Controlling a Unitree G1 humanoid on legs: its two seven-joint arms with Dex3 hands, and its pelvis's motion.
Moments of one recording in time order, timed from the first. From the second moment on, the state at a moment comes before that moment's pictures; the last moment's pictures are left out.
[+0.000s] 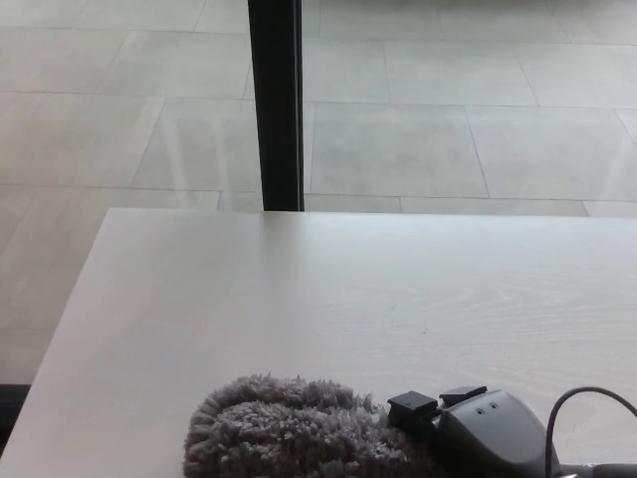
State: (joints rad) left_arm 0.06 0.61 0.55 1.18 -0.27 -0.26 -0.53; right_arm -0.27 -0.52 0.73 0.27 -0.78 -0.08 -0.34
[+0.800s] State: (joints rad) left_arm 0.07 0.60 0.54 1.19 -0.28 -0.27 -0.53; right_arm -0.55 -0.34 0.56 0.75 -0.79 0.09 -0.33
